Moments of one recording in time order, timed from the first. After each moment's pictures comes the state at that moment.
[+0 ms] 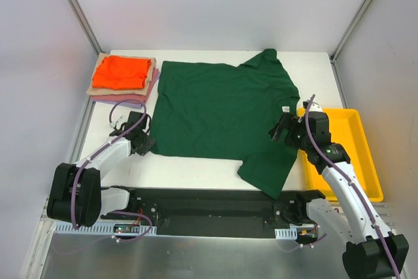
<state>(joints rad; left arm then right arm) -0.18 1.22 0.55 -0.46 -0.19 -1.03 0.22 0.80 0.66 -0.55 -0.06 0.49</state>
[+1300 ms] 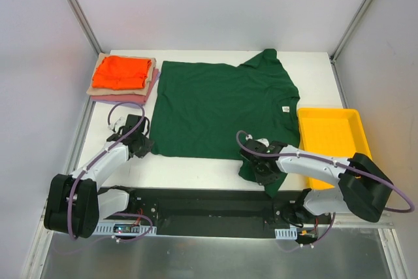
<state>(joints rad) -0.18 1.14 0.51 -0.47 -0.18 -1.03 0.93 1.30 0.64 -0.86 0.17 0.67</state>
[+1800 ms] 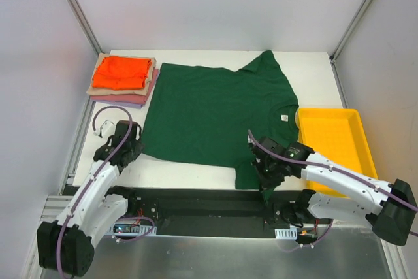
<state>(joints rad) -0.18 0.83 0.51 -0.66 -0.31 -1.05 0.95 1.02 0.73 -1.03 -0.04 0.59</state>
